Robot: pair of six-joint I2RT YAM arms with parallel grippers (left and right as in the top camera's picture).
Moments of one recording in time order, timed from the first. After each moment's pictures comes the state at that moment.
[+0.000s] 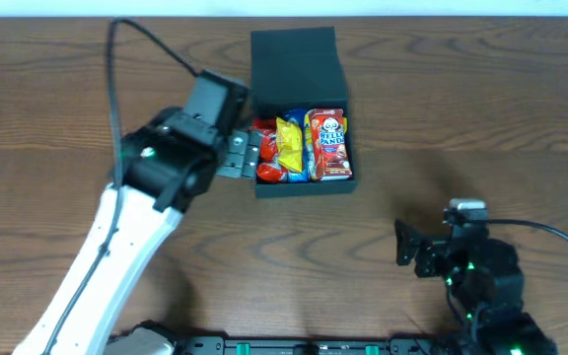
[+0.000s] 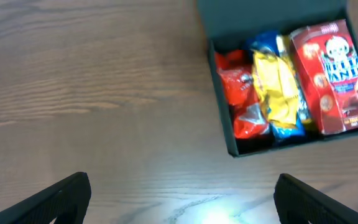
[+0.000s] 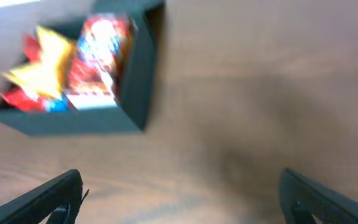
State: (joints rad) left arm -0.44 1.37 1.53 -1.17 -0.22 -0.20; right arm 0.23 0.40 0.43 -0.58 -0.02 0.26
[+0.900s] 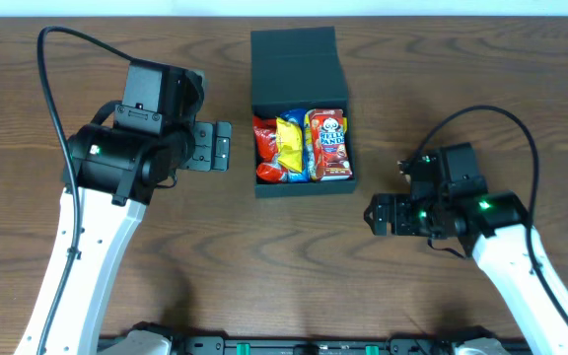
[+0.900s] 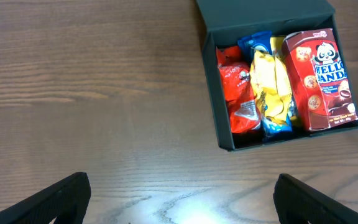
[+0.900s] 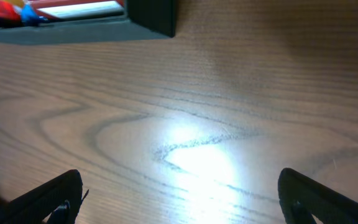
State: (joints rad) left arm -0.26 1.36 1.53 -1.18 -0.02 -0.13; right arm 0.23 1.23 0.86 -0.87 -0.27 0.26
